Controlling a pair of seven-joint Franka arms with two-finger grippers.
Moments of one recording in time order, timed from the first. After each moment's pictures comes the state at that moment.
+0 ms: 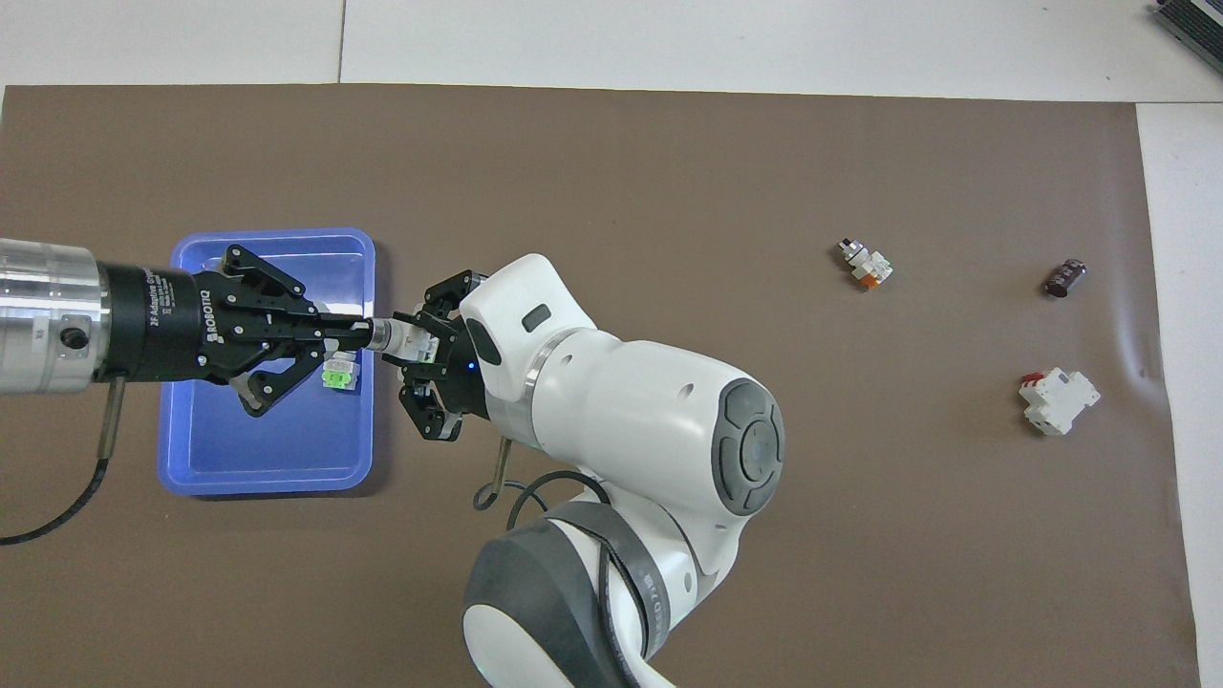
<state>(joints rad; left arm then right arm) -0.09 -0.17 -0.06 -1.93 -0.73 1.86 -1.94 0.47 0.26 0.33 -1.73 0.65 2.72 -1.10</state>
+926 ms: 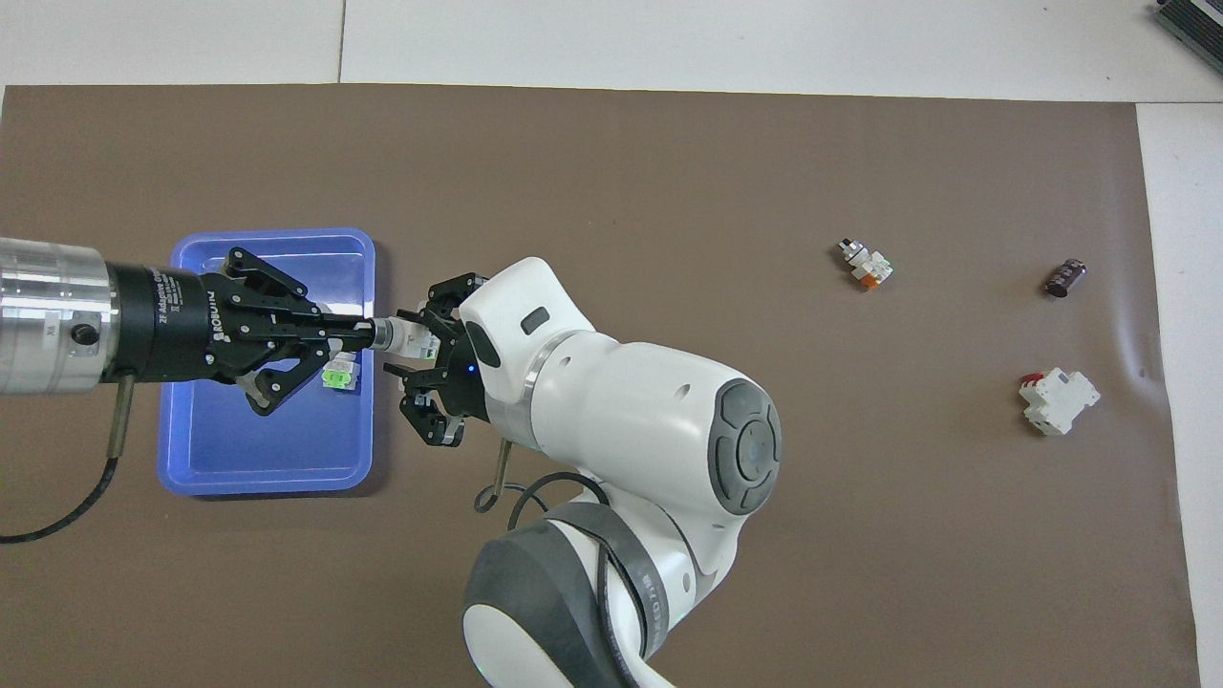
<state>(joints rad) -0.09 -0.17 -0.07 -1.92 -0.71 1.88 -2.01 0.47 0.25 0.33 -1.73 0.65 2.71 -1.10</state>
